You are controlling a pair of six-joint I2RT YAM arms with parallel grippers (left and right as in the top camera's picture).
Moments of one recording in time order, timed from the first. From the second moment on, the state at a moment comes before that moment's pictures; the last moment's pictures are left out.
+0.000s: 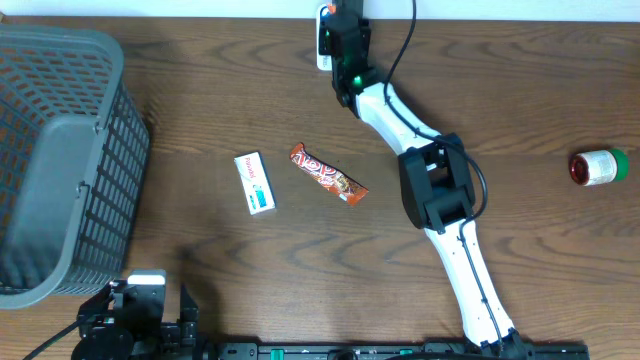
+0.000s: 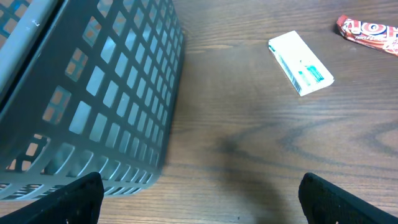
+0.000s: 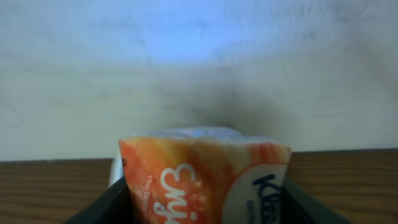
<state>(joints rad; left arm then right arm) -0.02 0.18 0.88 -1.32 -0.18 0.19 0.44 2.71 2.26 0.14 0.39 0.21</state>
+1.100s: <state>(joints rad) -0.02 0.18 0.88 -1.32 -0.18 0.19 -0.08 2.20 2.12 -1.23 0.50 0.38</state>
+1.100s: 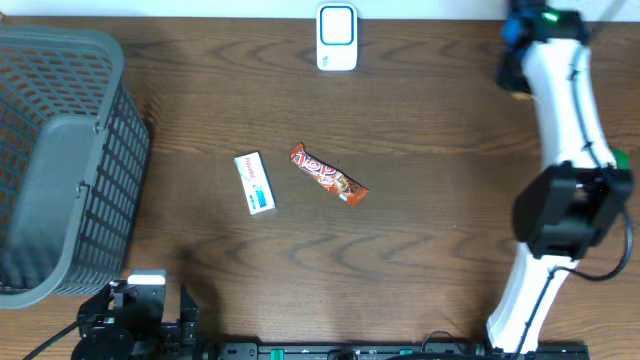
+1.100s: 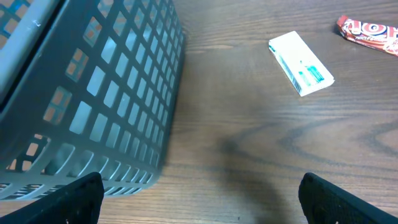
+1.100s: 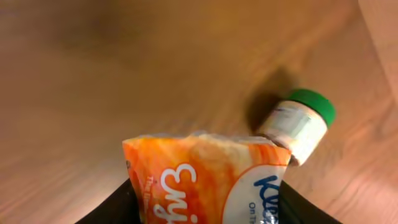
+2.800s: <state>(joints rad) -0.02 0.18 0.88 -1.32 -0.18 0.19 0.82 2.13 1.73 -0.83 0.41 0.22</state>
